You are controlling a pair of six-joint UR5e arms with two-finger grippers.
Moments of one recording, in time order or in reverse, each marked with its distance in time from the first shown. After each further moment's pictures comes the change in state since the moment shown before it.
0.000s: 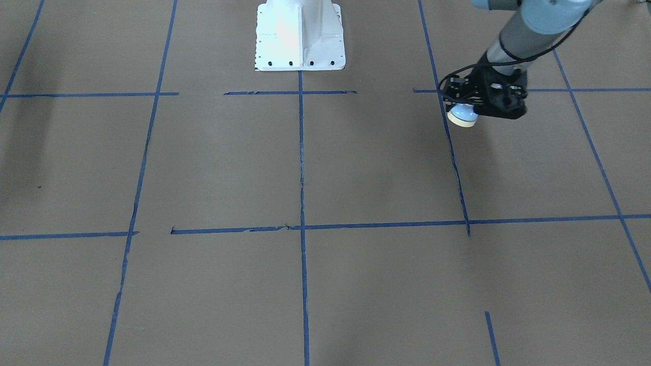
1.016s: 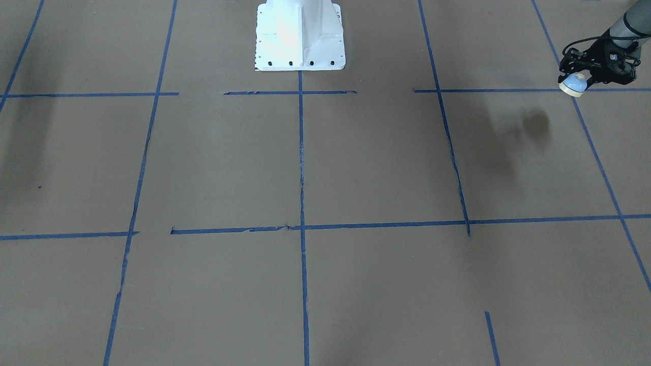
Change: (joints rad) left arm -0.186 0.849 0.117 -0.876 -0.007 0.412; right arm 0.000 0.002 0.005 0.001 -0.005 -0.003
